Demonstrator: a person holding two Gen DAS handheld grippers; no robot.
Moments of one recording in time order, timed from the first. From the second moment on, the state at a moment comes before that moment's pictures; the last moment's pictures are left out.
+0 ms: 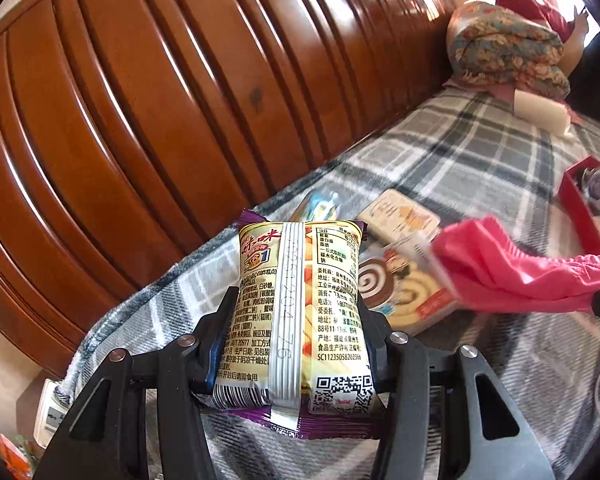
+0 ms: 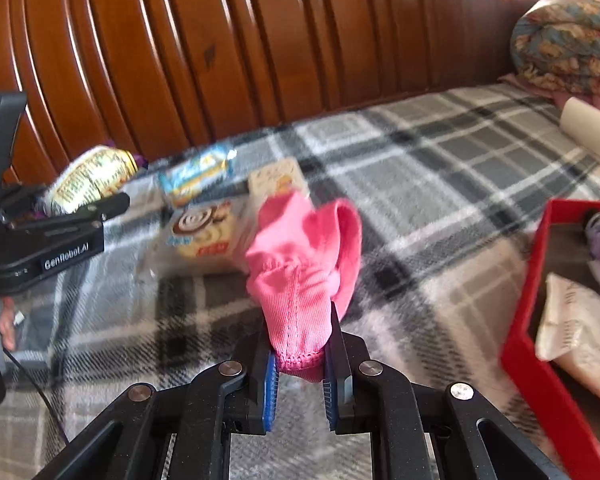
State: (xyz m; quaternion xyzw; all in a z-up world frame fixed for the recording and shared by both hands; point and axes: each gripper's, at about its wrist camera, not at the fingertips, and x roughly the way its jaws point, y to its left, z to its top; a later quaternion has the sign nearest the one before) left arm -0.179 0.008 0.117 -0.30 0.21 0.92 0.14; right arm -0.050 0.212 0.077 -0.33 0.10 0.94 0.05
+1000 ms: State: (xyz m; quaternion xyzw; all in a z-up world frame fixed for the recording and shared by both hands) left arm -0.052 0.253 0.205 -0.25 0.12 0.86 0.43; right arm 0.092 0.342 0.222 -0.15 0.08 0.94 0.31
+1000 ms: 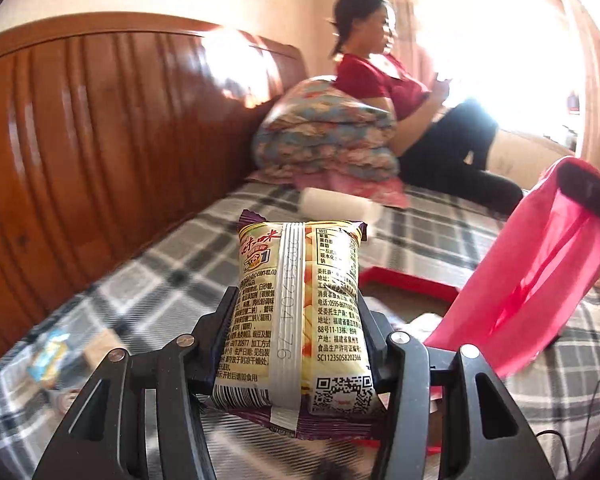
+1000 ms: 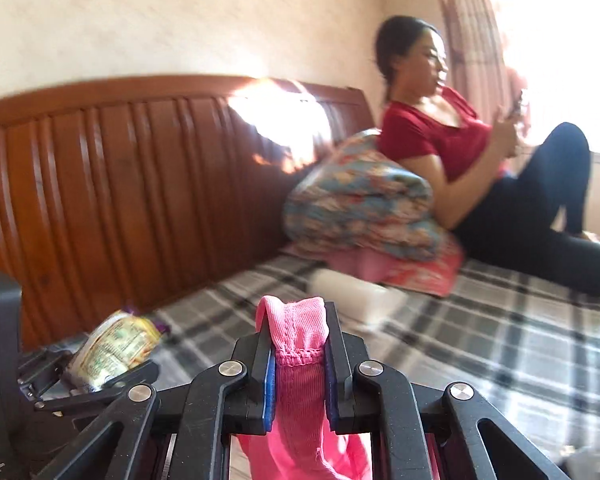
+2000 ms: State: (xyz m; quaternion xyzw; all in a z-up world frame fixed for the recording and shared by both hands) left arm -0.030 0.327 0.143 -0.30 0.24 0.85 0.36; right arm 0.021 0.431 0.098 -0.33 0.15 0.87 0.33
